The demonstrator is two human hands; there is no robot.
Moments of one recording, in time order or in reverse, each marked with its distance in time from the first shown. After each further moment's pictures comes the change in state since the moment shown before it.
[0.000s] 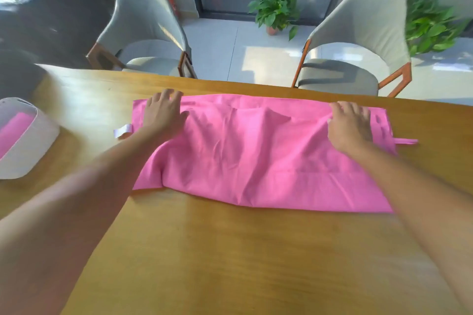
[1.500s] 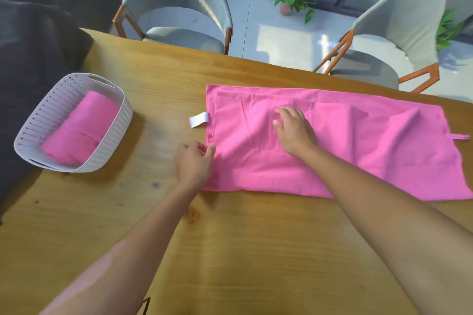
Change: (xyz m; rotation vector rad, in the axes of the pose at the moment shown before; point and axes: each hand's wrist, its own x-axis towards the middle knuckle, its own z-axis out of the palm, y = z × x) left_hand -0.103 -0.210 0.063 -0.775 -0.133 -0.436; right_hand -0.041 -0.388 0.011 0.266 -0.238 -0.097
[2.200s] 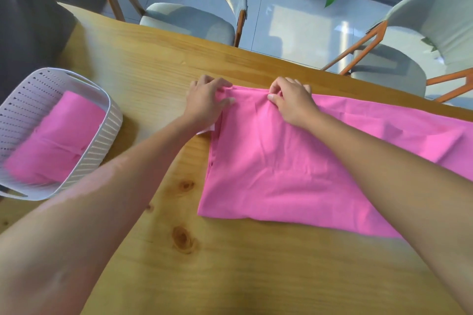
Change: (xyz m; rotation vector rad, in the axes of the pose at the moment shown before) left_hand 0.163 0.065 -0.006 0.172 -0.141 0.379; right_hand 0.133 -0.027 0.007 0.058 -0.055 -0.116
